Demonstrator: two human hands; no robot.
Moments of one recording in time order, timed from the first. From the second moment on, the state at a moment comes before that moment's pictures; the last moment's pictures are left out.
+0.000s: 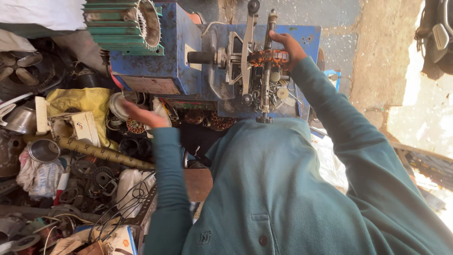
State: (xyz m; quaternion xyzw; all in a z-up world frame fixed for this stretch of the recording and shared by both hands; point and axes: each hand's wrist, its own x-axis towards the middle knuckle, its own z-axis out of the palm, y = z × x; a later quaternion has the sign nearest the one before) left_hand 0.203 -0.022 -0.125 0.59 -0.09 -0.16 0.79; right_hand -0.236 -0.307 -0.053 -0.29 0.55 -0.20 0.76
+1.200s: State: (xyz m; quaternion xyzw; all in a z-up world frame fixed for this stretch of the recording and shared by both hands) left_hand 0.317 -0.107 -0.085 0.63 -0.21 -0.40 0.63; right_hand -0.232 -0.317 -0.066 -0.29 0.59 -0.12 0.74
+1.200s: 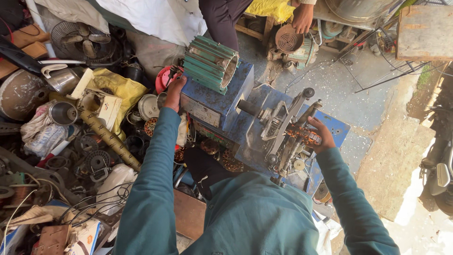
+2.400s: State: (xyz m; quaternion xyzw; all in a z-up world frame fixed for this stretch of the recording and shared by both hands) left_hand 0.329 -0.098 -0.112 0.56 -0.21 -0.42 0.69; right_hand -0.224 -0.312 -0.040 -0.31 0.63 -0.11 0.70
